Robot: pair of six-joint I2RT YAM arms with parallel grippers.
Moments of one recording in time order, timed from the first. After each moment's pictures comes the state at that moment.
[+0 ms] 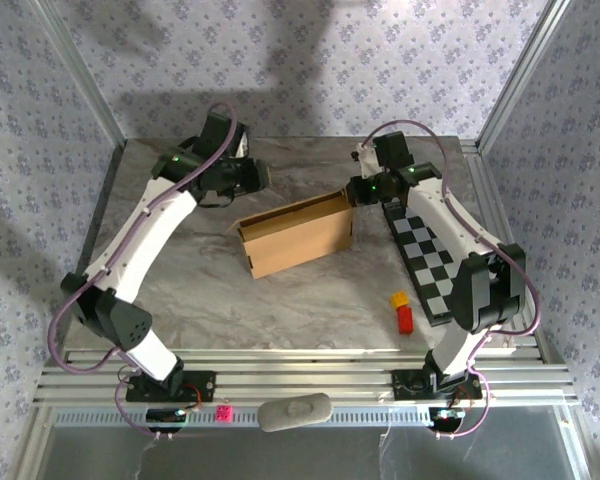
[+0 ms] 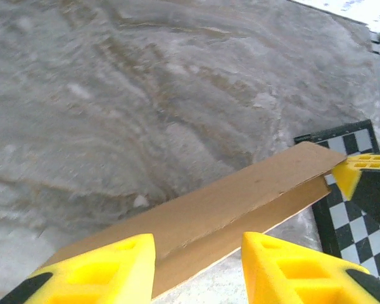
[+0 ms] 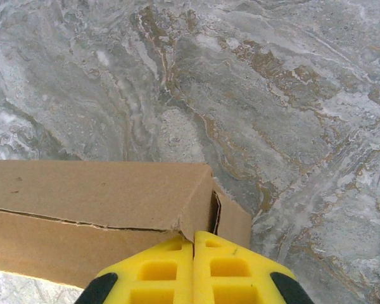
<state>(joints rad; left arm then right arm) -0.52 1.60 1.83 -1.10 0.00 -0.64 0.32 1.69 1.50 -0.71 -0.29 0.09</state>
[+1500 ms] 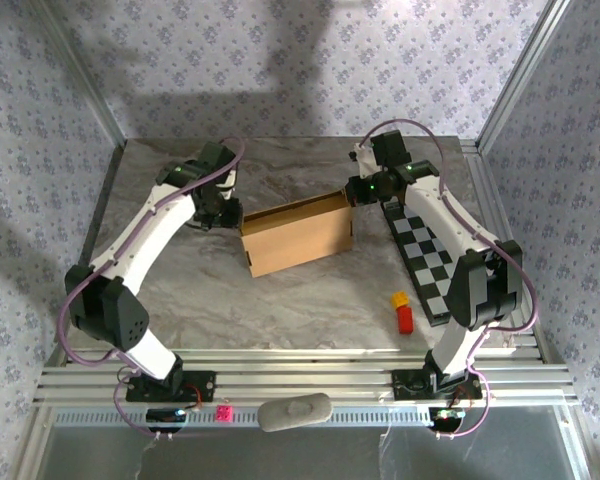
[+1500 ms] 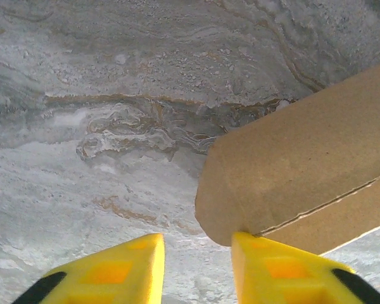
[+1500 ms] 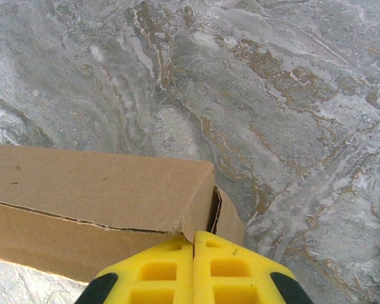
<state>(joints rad) -0.42 1.59 1.57 -1.19 -0.04 -0.32 0.32 1.72 1.53 -0.73 -0.28 0.07</state>
